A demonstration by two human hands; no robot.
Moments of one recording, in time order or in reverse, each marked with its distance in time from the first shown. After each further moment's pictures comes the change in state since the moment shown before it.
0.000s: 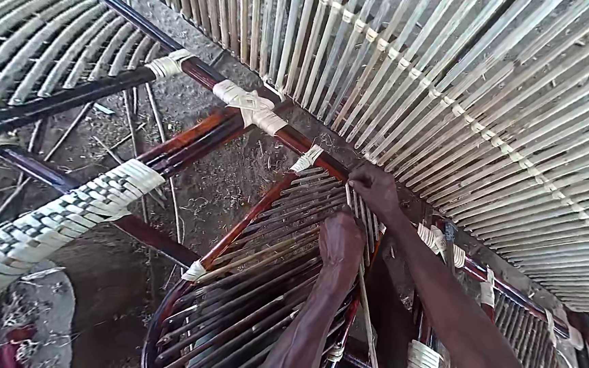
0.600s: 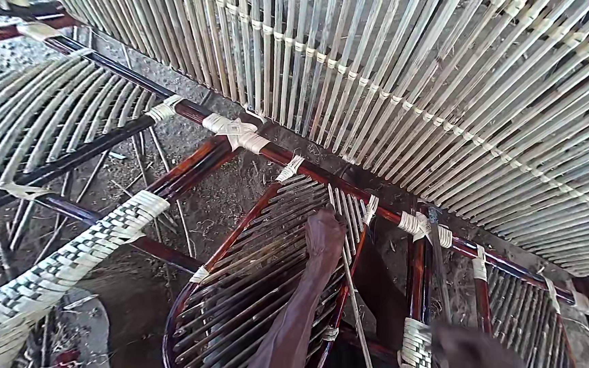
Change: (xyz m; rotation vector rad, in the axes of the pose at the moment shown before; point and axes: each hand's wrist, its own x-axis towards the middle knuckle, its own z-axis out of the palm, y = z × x) left_hand -0.011 -0.008 0.000 0.029 0.049 0.134; right_hand -0.290 -0.151 -0.123 0.431 0.246 0.663
